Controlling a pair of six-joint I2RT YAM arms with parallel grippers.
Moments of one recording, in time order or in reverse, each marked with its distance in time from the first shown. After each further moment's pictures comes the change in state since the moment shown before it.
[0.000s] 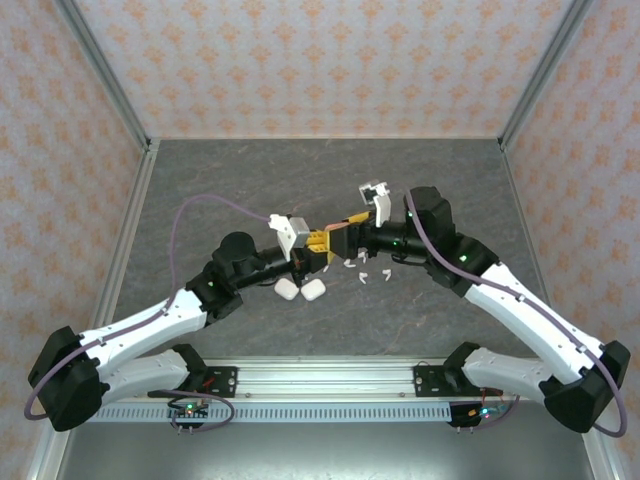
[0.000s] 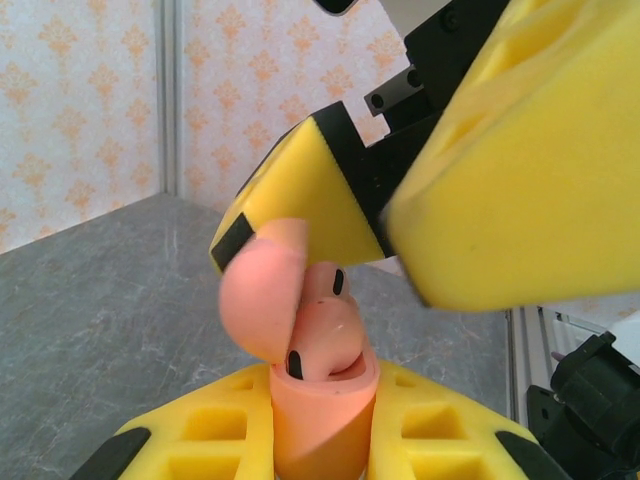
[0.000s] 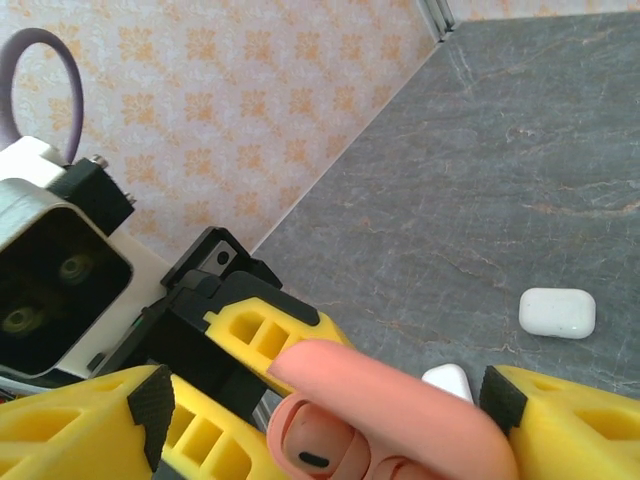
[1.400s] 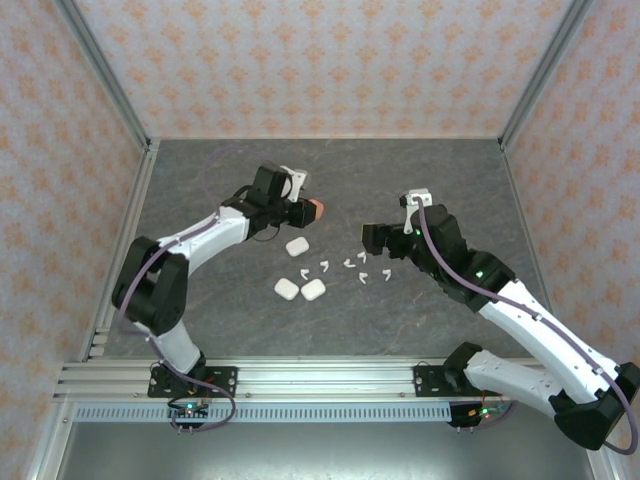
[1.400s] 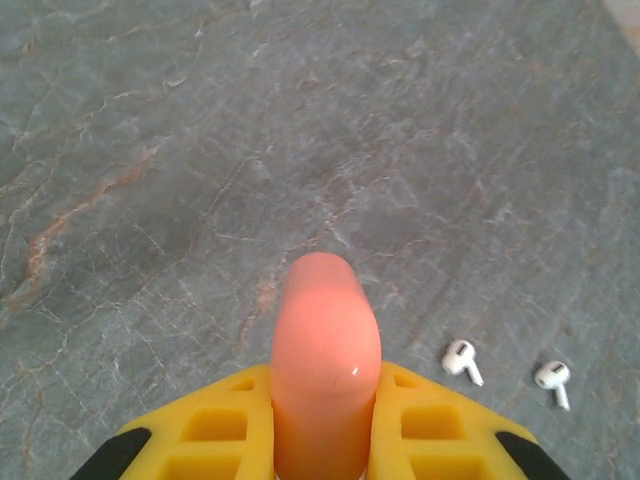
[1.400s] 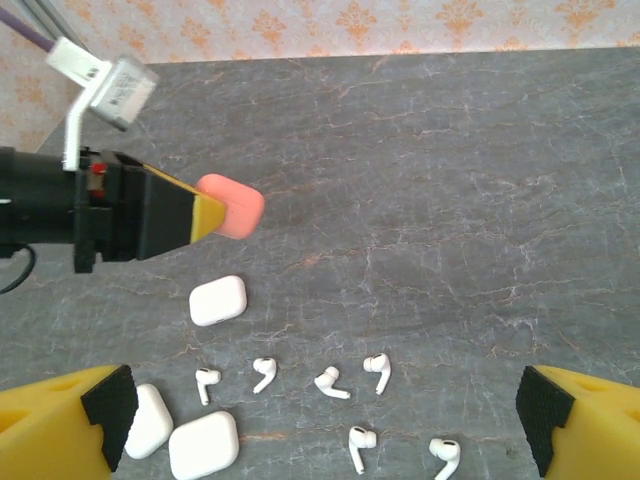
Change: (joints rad) left arm 0.345 0.681 0.581 -0.654 -0.033 -0.117; right arm 0.000 -0.112 -0.063 -0.255 0.682 -0.046
